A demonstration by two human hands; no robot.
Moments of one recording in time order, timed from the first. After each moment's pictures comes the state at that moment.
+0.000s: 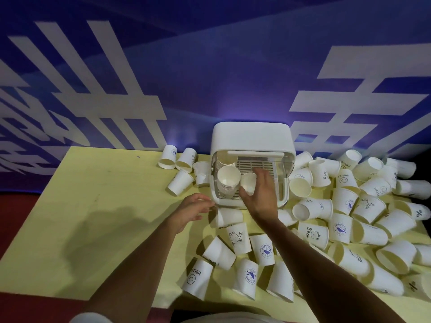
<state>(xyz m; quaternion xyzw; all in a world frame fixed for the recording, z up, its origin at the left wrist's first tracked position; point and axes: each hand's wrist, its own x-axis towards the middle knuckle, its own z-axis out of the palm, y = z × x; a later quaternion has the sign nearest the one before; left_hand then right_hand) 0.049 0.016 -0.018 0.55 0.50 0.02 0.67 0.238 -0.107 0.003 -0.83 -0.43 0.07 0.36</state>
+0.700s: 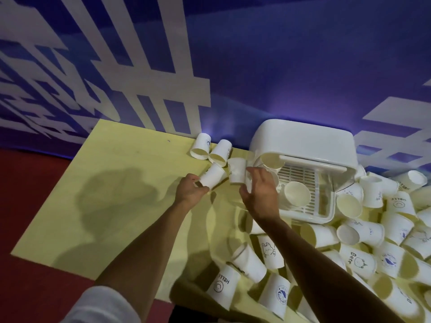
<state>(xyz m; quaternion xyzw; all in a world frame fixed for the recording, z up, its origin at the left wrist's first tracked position) -0.003 0.112 -0.068 0.60 0.64 0.10 0.46 0.172 -0.012 -0.022 -0.80 -0.53 0.06 0.29</state>
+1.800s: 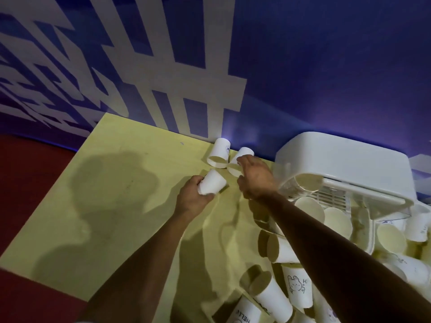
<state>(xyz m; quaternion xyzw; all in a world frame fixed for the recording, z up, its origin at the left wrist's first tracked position) -0.037 0.157 -0.105 0.64 0.60 0.13 0.46 0.166 0.127 -0.054 -0.77 -0.62 0.16 0.07</state>
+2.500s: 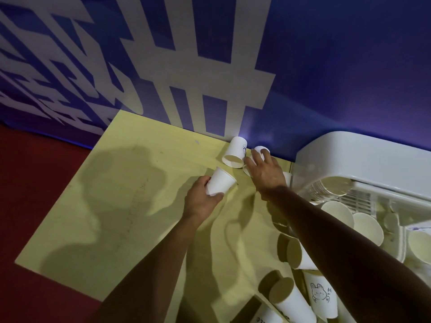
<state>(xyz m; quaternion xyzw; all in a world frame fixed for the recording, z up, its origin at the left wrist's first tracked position) -0.059 0.162 -0.097 0.61 0.62 0.15 0.48 0.158 0.158 -0.093 -0.72 -0.68 0.04 -0.14</state>
